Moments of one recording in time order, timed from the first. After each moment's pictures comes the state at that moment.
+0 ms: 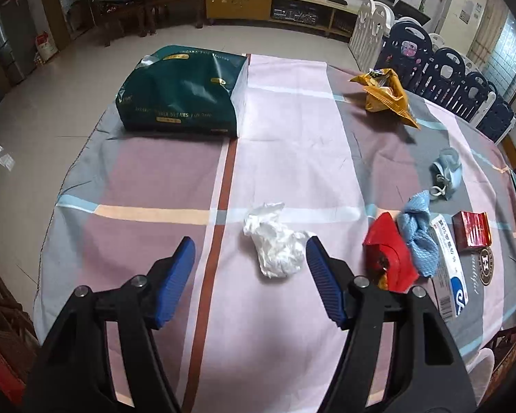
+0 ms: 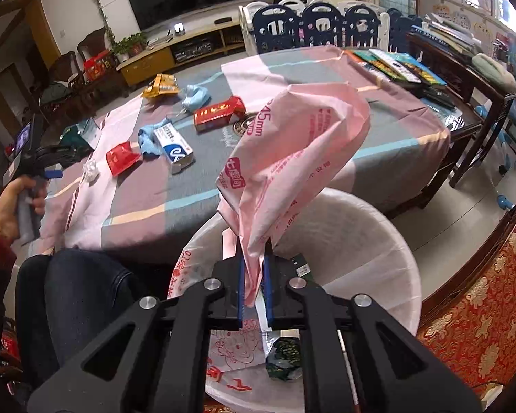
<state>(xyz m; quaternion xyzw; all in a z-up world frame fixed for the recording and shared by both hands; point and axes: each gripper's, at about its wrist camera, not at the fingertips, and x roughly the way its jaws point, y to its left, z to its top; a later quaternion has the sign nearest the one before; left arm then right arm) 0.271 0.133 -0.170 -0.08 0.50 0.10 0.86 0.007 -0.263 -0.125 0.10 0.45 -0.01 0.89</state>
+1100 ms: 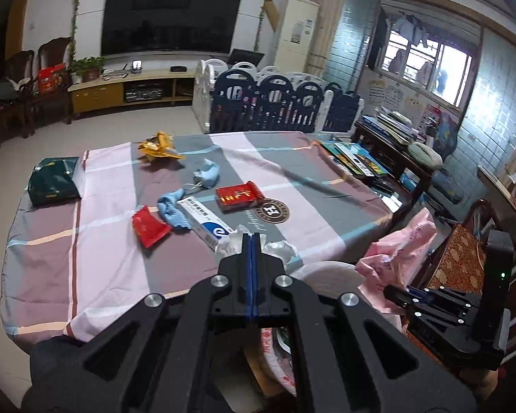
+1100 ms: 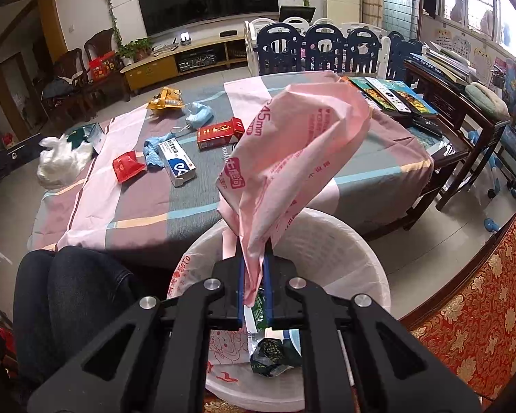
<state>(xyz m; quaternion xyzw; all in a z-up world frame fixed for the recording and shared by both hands) 0.045 -0.054 -0.021 -0.03 0.34 -0.20 0.92 -0.016 -0.266 -0.085 0.06 0.42 -0.02 0.90</state>
